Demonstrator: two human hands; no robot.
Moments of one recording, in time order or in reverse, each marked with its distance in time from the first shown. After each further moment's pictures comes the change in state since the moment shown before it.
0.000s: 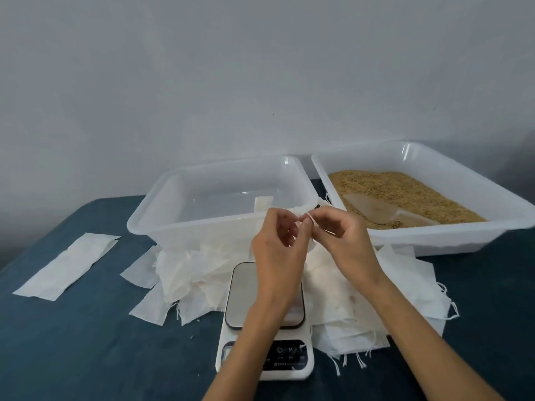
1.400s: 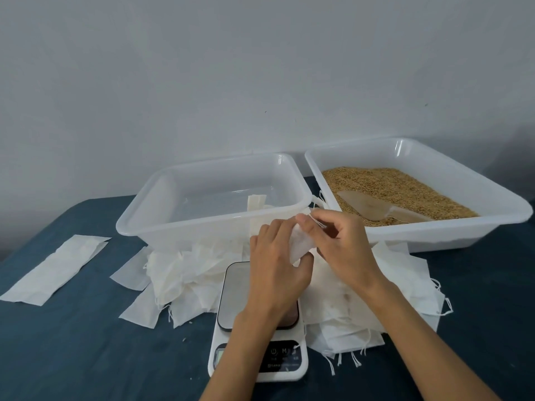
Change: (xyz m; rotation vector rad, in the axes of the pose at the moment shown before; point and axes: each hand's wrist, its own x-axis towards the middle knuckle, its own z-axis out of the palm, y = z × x) left_hand -0.009 -0.018 -0.005 0.536 -0.218 0.217; right_hand -0.004 -0.004 -0.001 -0.275 0.028 -0.072
